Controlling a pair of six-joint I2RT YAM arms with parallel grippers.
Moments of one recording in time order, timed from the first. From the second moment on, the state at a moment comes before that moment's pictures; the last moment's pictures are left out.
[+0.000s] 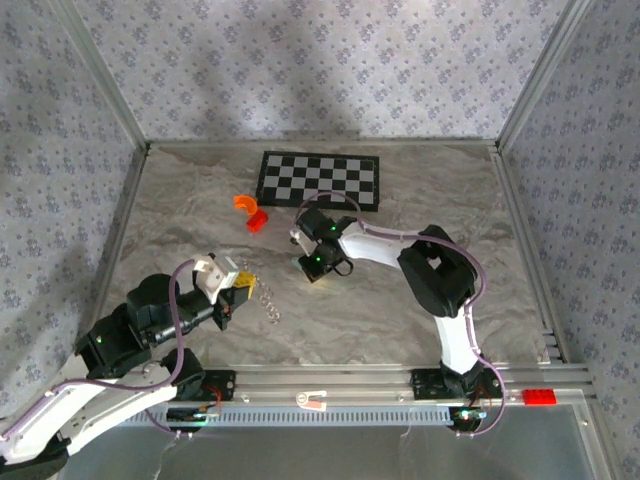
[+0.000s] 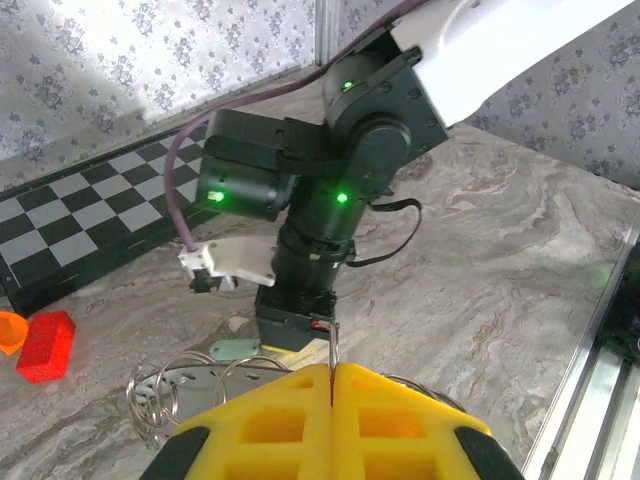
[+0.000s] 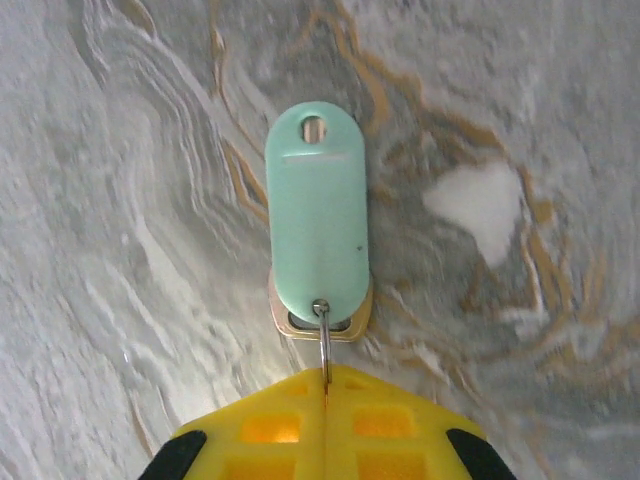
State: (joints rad) left arm -0.93 0.42 0.78 -0.67 -0.04 -0.07; right arm 0.81 1.99 1.35 -0.58 -0.18 0.13
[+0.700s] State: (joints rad) left arm -0.93 0.45 0.76 -0.66 -0.03 -0.08; right arm 0.80 1.73 1.01 -0.55 -0.16 0.14
